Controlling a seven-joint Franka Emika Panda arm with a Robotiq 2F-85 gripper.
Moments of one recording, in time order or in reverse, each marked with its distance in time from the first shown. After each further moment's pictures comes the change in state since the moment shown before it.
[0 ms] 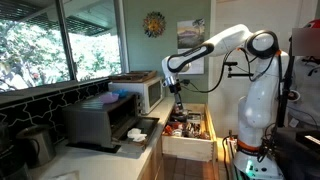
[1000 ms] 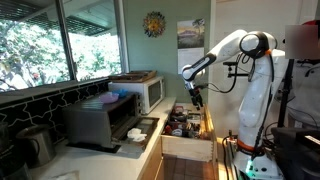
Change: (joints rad) arm -0.297 0.026 -0.169 -0.138 -0.250 0.098 0.062
